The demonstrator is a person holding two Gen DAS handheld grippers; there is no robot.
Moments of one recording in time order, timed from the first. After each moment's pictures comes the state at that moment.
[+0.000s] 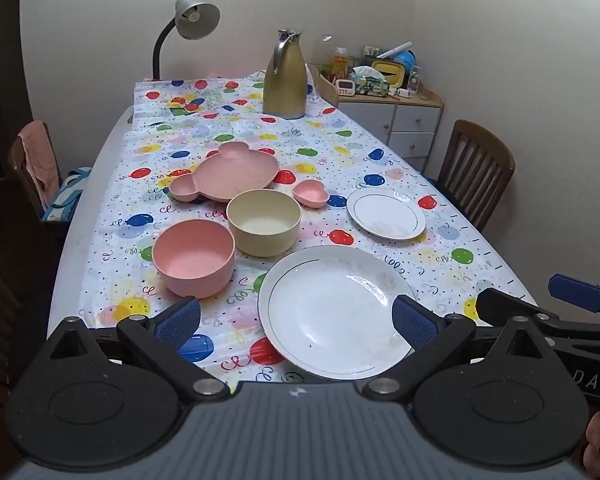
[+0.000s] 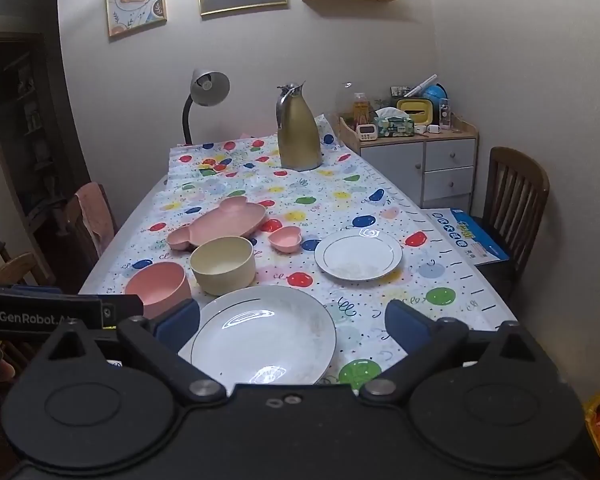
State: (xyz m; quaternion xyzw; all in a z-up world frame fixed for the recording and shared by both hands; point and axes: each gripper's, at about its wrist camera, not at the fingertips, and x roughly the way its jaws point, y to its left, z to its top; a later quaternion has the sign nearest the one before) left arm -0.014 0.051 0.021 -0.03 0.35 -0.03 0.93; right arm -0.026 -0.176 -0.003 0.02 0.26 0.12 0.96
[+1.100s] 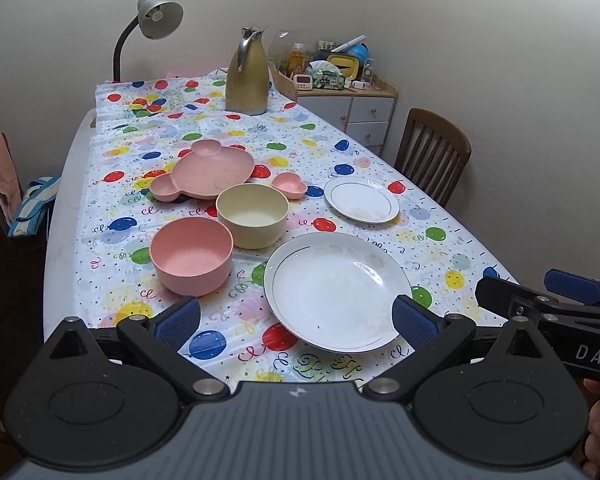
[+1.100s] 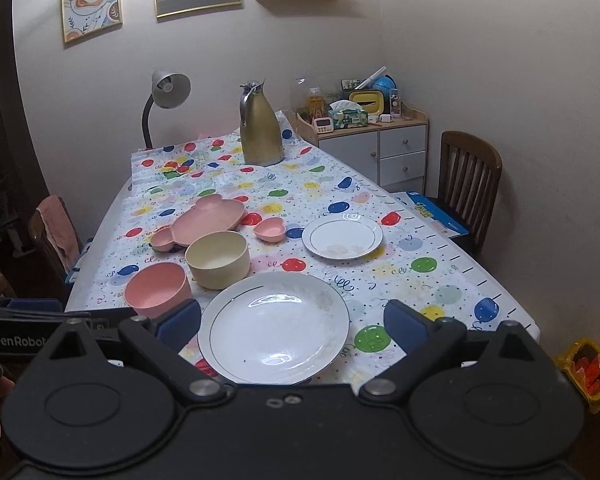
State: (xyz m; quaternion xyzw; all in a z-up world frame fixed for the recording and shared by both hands) left arm -0.024 0.097 0.022 -0.02 0.36 -0.11 0.93; right arm -0.064 -0.116 0.006 0.04 0.27 0.02 0.96
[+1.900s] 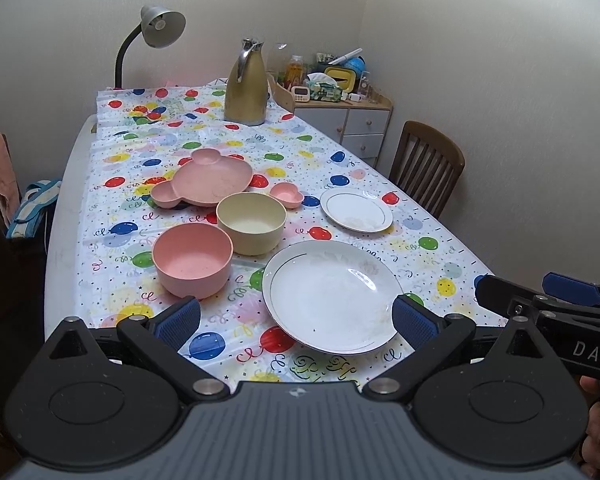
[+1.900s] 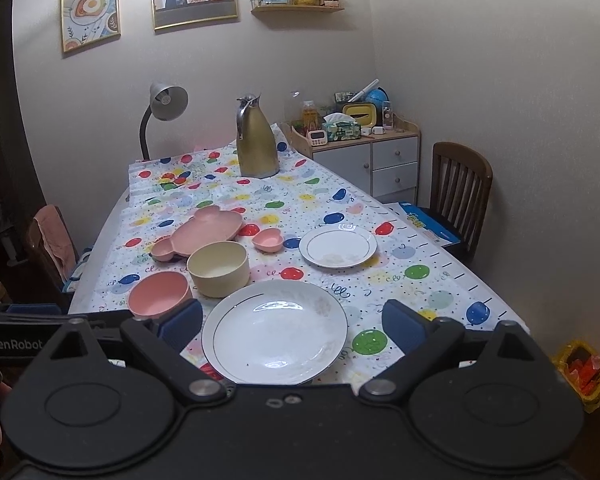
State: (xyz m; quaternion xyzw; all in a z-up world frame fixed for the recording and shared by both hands) left arm -0.039 0.107 0.028 -0.03 0.34 -0.12 0.93; right arm -0.080 -0.109 0.010 0.04 0.25 0.01 0.97
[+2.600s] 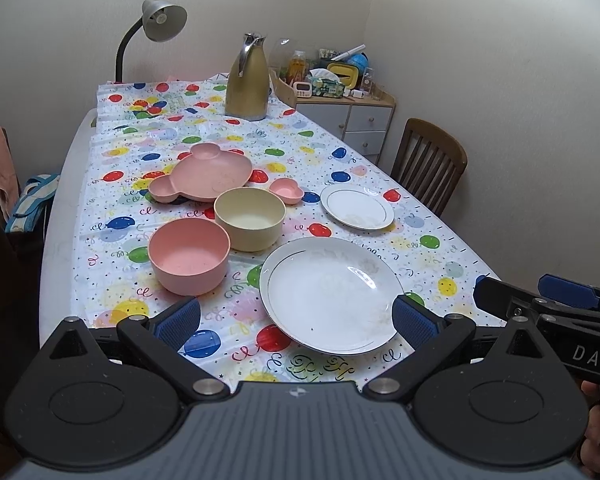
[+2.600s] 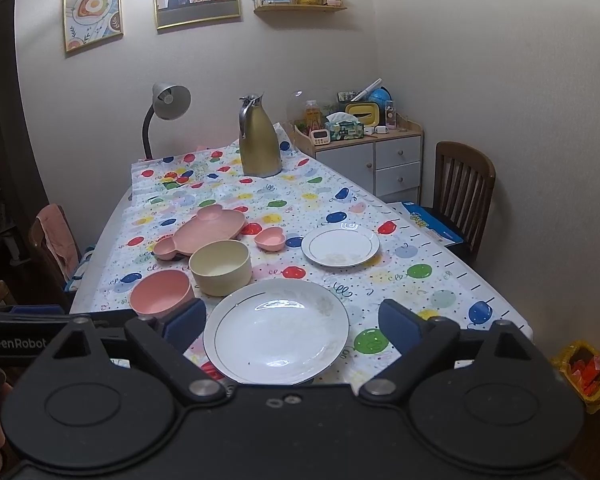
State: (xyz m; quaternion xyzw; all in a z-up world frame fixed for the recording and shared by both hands) left arm -0.037 0.102 0.021 -0.04 0.35 -0.12 0.93; right arm -0.083 -0.108 0.008 0.04 0.25 0.01 0.97
